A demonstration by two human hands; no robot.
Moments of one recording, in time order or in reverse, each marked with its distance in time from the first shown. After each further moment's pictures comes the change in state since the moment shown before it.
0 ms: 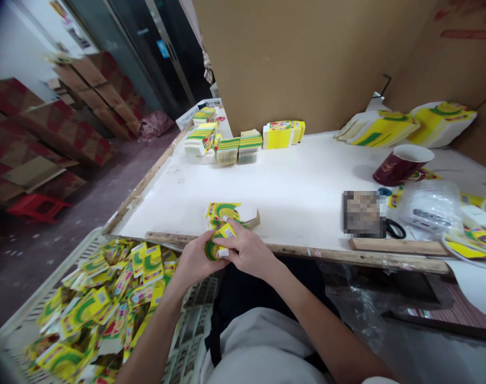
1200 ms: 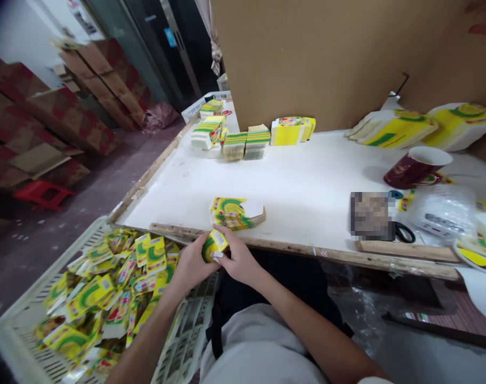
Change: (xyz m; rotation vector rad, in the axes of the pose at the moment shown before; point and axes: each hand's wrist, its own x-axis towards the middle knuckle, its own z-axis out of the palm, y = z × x) left_hand -0.022 -0.028 0.009 0.025 0.025 -0.057; right_hand -0.002 -0.008 0.055 0.568 0.110 0.129
